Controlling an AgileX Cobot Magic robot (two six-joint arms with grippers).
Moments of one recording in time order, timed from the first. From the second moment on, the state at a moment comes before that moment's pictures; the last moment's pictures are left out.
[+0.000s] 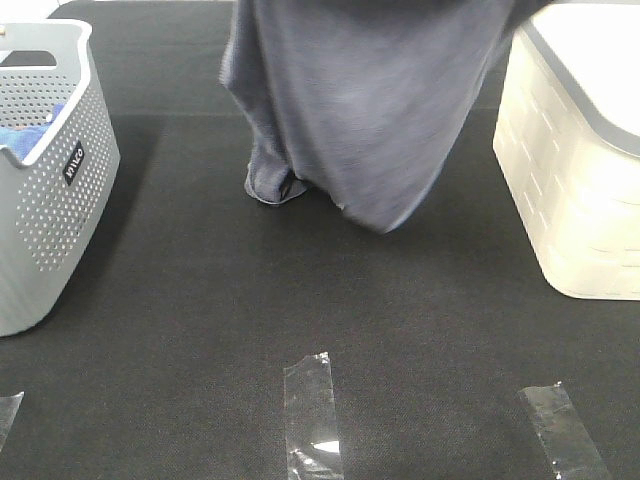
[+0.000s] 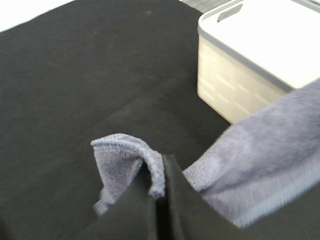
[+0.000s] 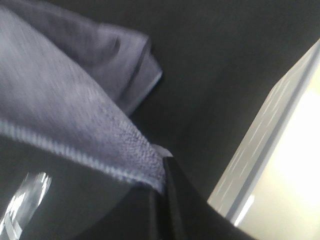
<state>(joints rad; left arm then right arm) -0.51 1.61 -1.68 -0.20 0.66 0.26 0.27 1.51 -1.60 0.13 1.10 -0.31</state>
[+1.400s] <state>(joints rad) -0.32 2.03 -1.70 0.14 -0.85 0.23 0.27 1.81 -1.61 -0.03 -0.55 -0.31</state>
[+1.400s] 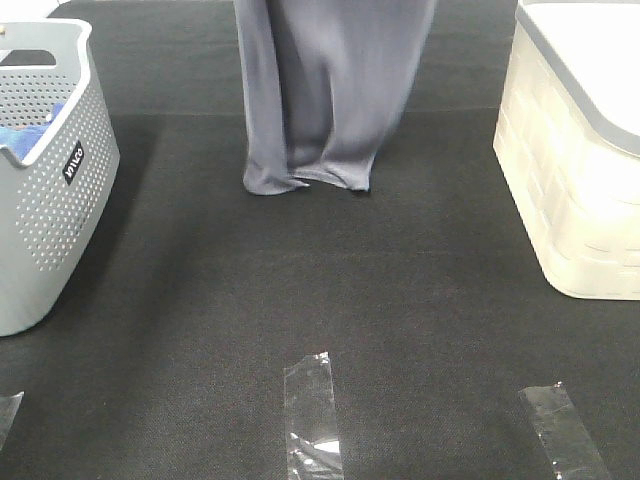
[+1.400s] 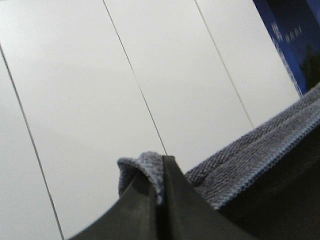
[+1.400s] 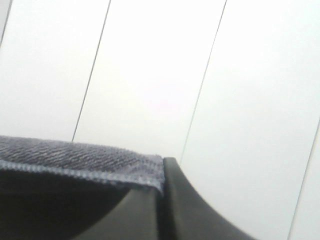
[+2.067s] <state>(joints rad) -0.31 2.02 -1.79 0.04 -0.01 0.25 0.28 1.85 -1.71 -0.04 0.15 -0.33</state>
